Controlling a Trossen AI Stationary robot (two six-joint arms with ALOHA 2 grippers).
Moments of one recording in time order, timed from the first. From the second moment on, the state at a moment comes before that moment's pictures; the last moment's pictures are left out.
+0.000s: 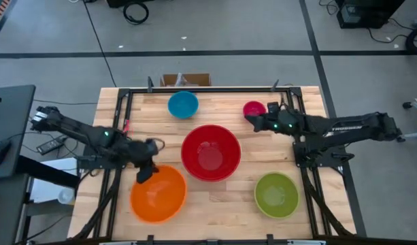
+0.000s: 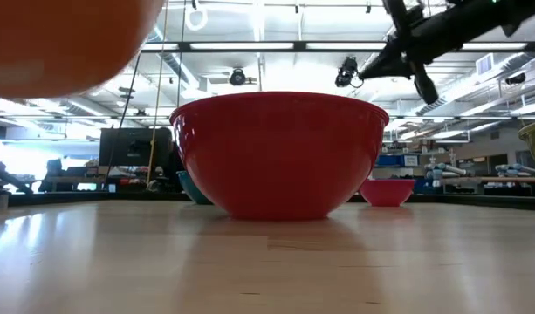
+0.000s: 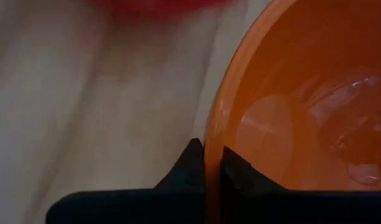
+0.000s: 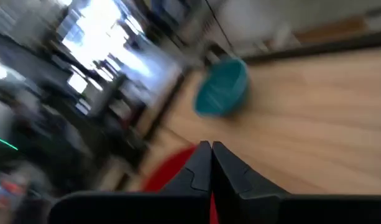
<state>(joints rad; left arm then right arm) -0.30 0.86 0.71 -0.67 0.08 -0.76 -0.10 0.86 0.57 -0.06 0.36 0.97</state>
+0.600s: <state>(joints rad) 0.18 1.44 1.21 -0.64 -0.02 -0.40 -0.24 1.04 1.08 -1.11 0.18 0.68</state>
